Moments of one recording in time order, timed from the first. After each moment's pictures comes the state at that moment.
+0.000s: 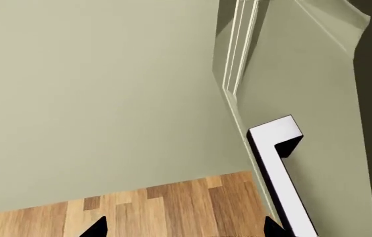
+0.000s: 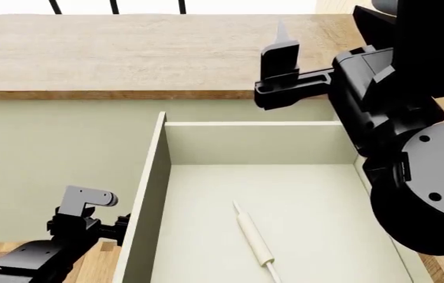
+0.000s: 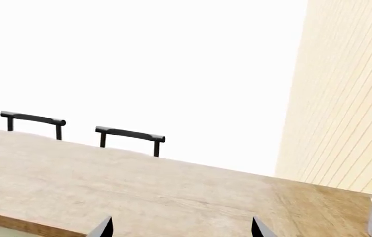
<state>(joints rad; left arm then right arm) -0.51 -0.56 0.36 -0.42 -0.58 -0.49 0.12 1.26 0.56 -0.39 -0.63 1.56 1.05 1.15</state>
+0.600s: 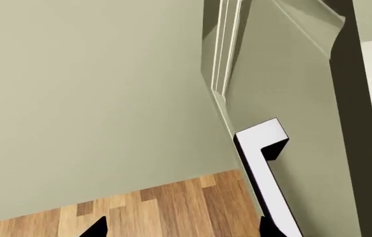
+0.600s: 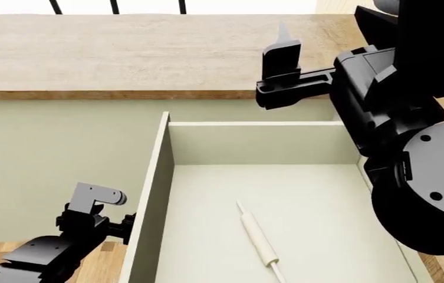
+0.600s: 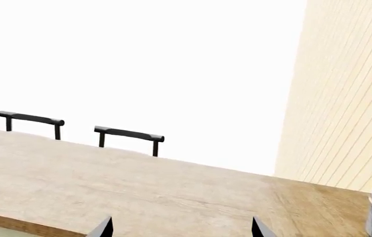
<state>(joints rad) -0.53 -0.54 0.40 -0.42 -0.56 -0.50 0.14 1.27 0.57 -0.39 -0.62 1.56 1.04 1.16</state>
